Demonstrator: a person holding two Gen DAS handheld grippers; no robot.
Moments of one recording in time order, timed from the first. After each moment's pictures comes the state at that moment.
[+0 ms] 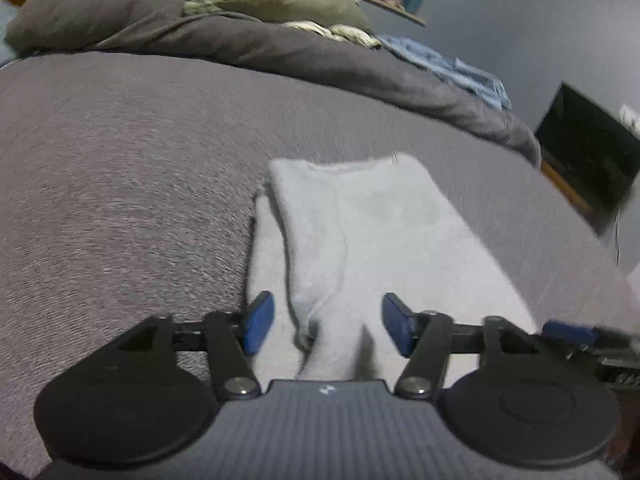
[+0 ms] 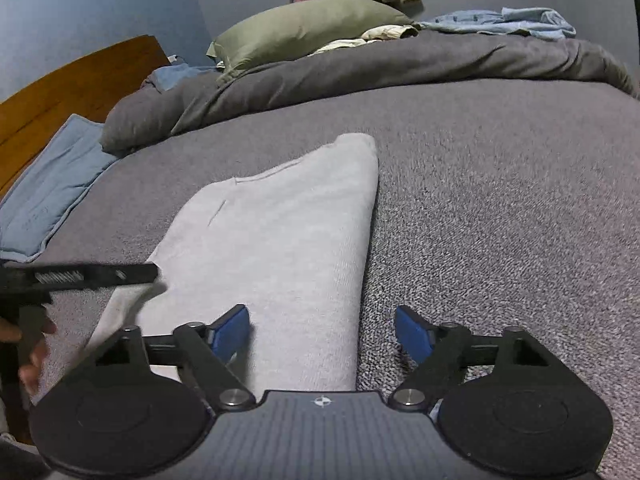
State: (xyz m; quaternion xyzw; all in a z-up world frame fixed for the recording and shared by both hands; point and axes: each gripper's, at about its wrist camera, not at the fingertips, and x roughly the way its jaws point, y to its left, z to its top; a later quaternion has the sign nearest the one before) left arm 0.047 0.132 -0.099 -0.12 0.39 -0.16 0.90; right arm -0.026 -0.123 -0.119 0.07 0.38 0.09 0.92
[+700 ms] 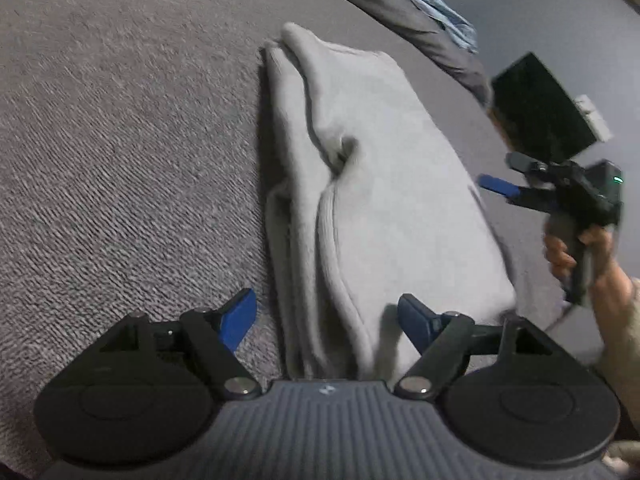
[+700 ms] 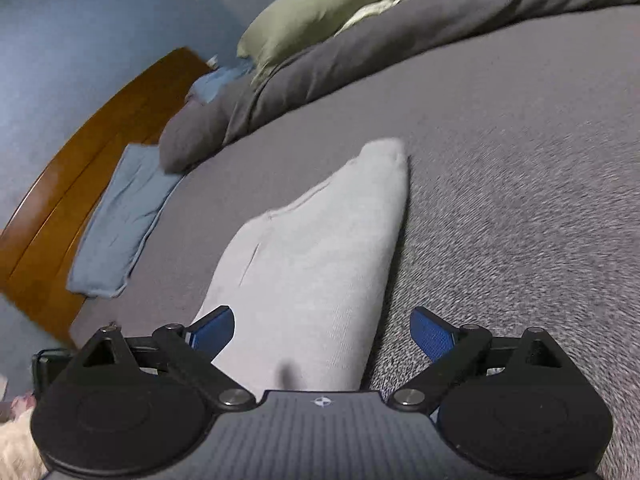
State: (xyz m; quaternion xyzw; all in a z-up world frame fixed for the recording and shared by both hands) left arm 0.013 0.204 -0.145 -0.22 0.52 -0.28 0.78; right arm 0.067 -0.195 -0.101 0.19 0.44 0.22 0.85
